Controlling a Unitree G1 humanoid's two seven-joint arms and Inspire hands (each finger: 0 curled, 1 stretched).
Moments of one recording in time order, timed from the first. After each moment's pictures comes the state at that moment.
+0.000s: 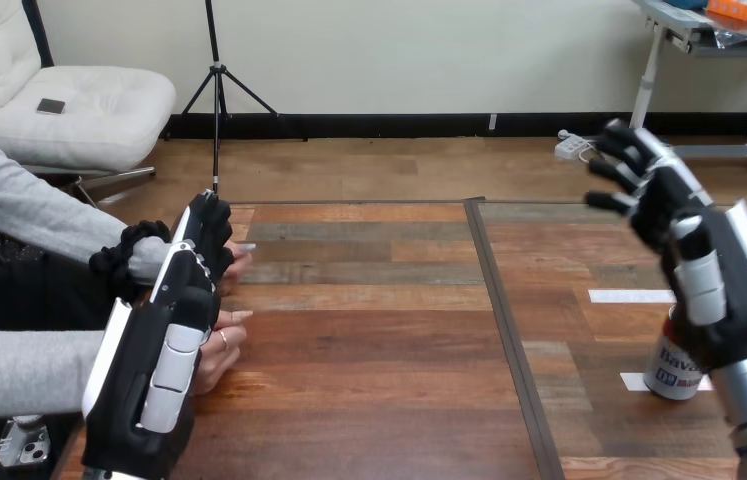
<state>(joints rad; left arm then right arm) 0.22 0.14 0.06 0.09 -0.22 -0.64 -0.35 -0.12 -0.29 -0.21 0.36 0.20 -0.61 0.37</state>
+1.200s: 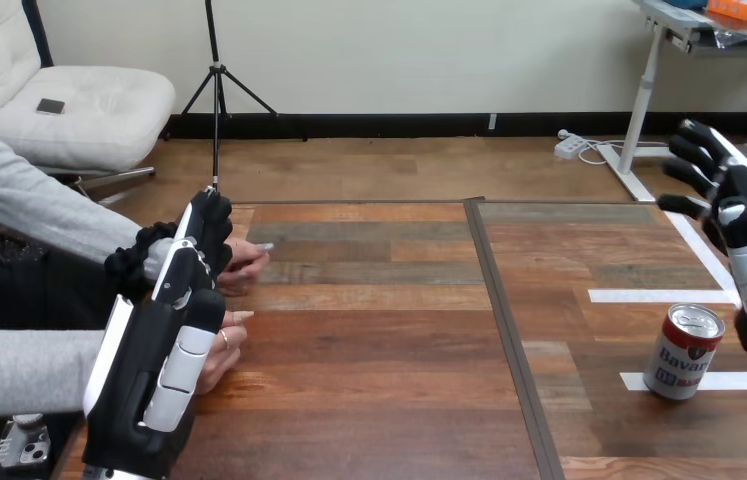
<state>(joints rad) 0.22 0.14 0.06 0.09 -0.19 -0.66 -0.33 -0.18 -0.39 -0.28 0.58 0.14 -0.67 0.29</state>
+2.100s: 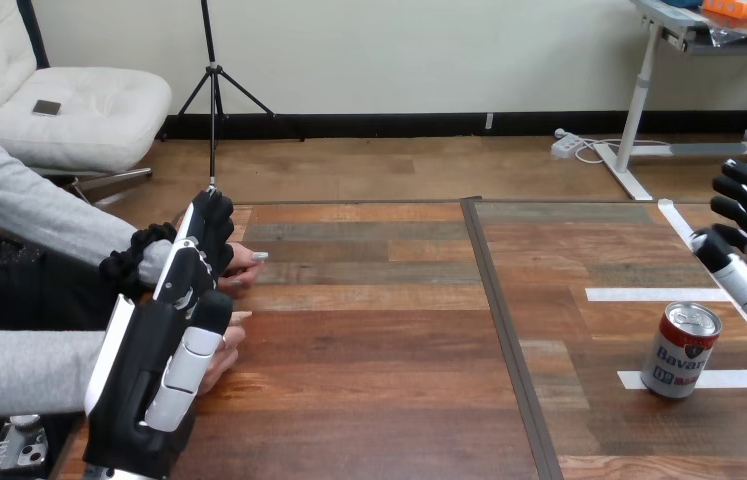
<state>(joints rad) 0.22 0.14 0.06 0.09 -0.20 -0.65 -0.34 -0.22 -0.44 -0.30 0.80 0.10 -0.72 0.20</state>
